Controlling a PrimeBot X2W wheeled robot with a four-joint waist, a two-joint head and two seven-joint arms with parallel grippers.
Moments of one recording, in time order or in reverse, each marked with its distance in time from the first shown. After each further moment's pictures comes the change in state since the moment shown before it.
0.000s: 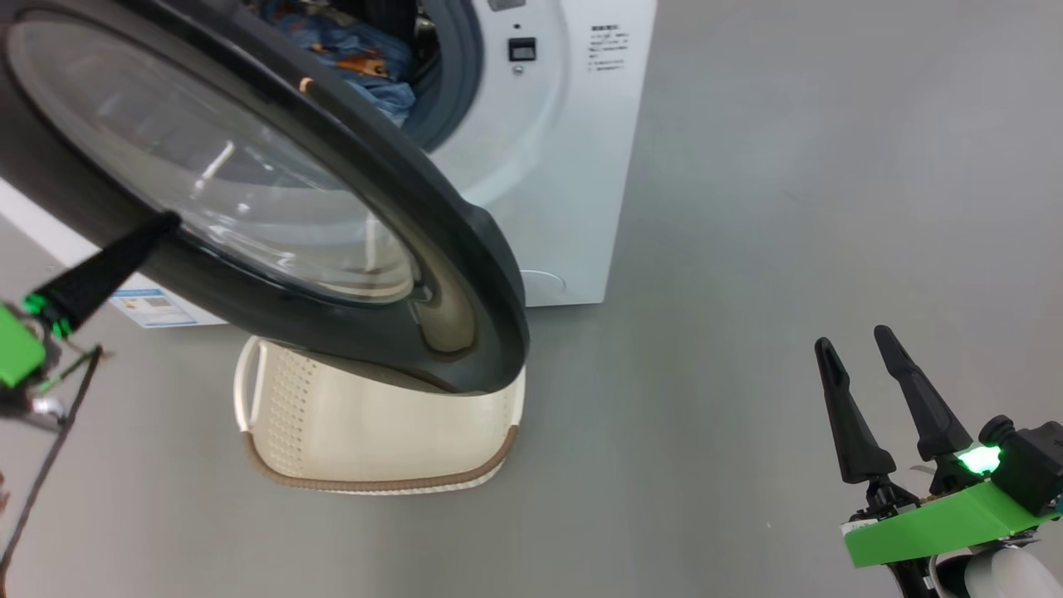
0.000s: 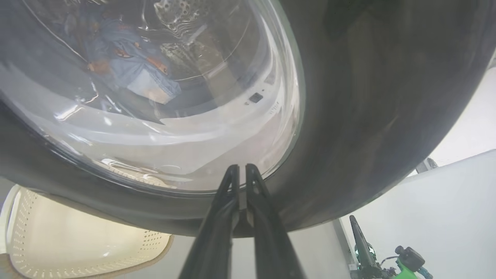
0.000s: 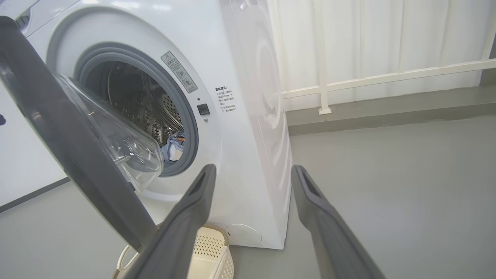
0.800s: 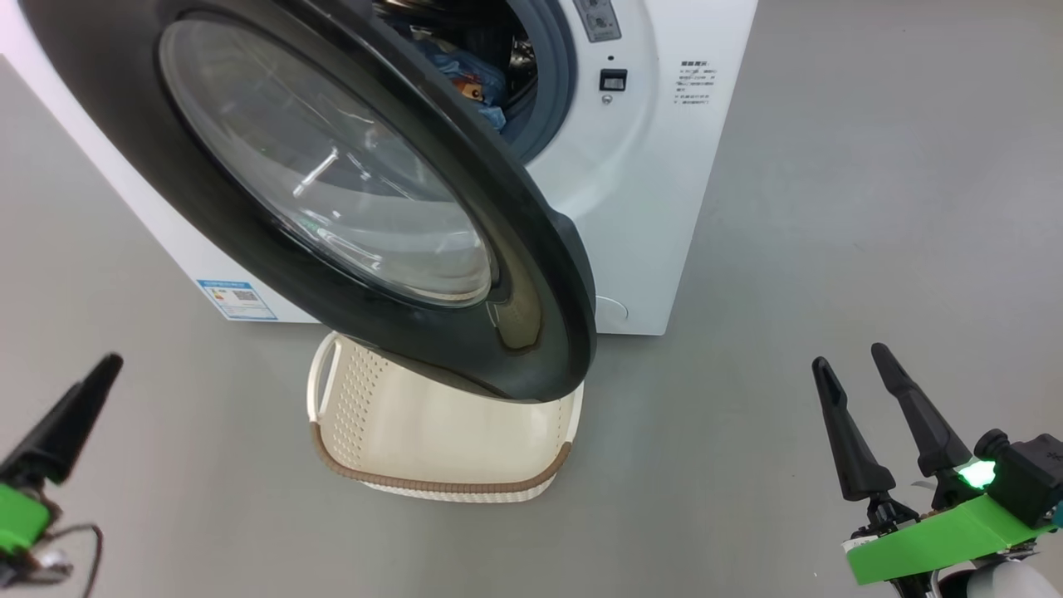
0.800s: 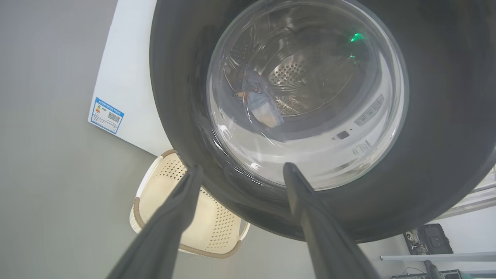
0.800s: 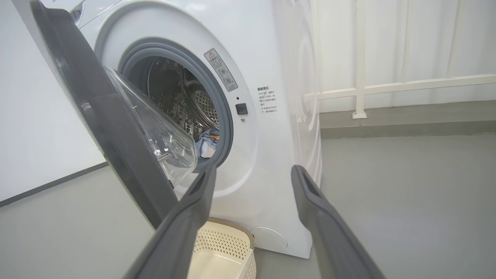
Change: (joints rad) left arm 0.384 0.059 0.031 -0.026 0.018 0.000 -0.405; right arm 0.024 -0.029 0.018 0.005 0.001 0.000 0.000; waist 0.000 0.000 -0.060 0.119
